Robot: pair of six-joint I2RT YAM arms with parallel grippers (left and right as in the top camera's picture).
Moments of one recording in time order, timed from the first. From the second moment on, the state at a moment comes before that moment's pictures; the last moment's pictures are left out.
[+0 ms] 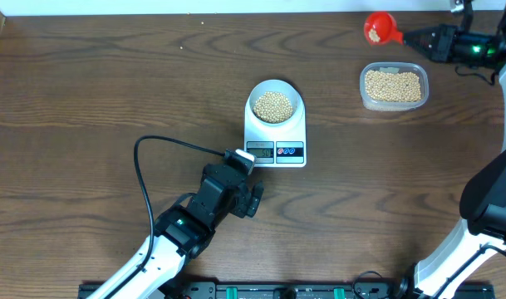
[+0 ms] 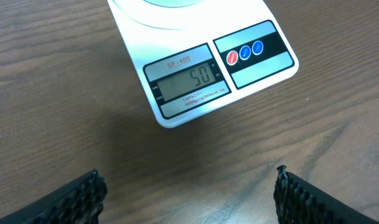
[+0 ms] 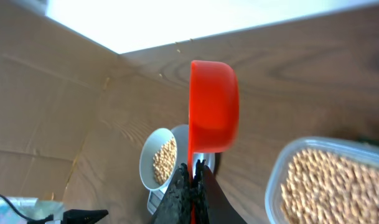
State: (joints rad) left arm -0.64 1.05 0.47 -0.21 -0.09 -0.16; right arm -0.30 2.02 1.86 -0.87 -1.07 -0.09
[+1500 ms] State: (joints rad) left arm -0.64 1.05 0.47 -0.21 -0.09 -0.16; right arm 0.04 1.99 1.86 -1.07 0.17 -0.19
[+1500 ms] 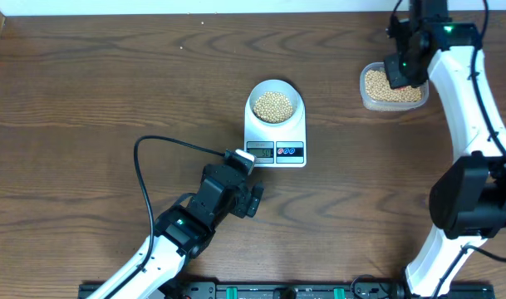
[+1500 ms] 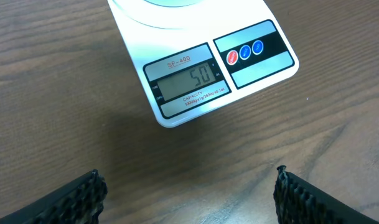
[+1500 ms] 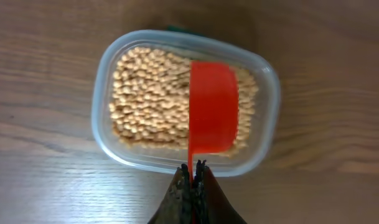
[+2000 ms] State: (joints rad) left arm -0.64 1.05 0.47 -0.21 -0.09 -0.16; right arm 0.17 1.94 1.86 -1.09 0.46 -0.22
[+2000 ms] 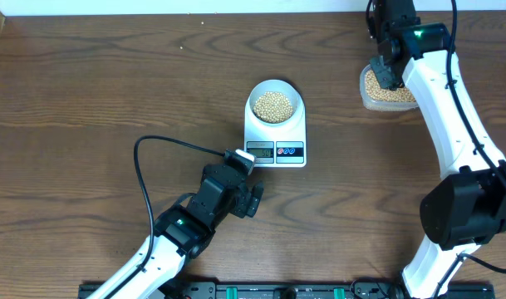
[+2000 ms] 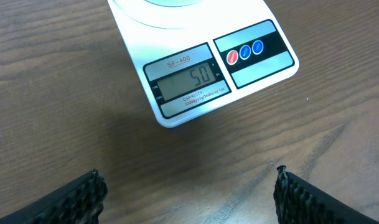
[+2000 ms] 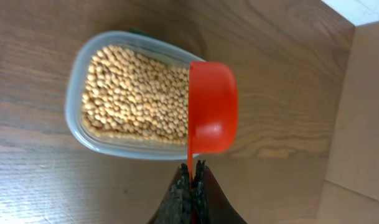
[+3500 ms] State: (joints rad) left arm -0.64 1.05 0.47 -0.21 -0.09 -0.16; right arm 0.07 1.94 1.84 -1.05 0.17 1.04
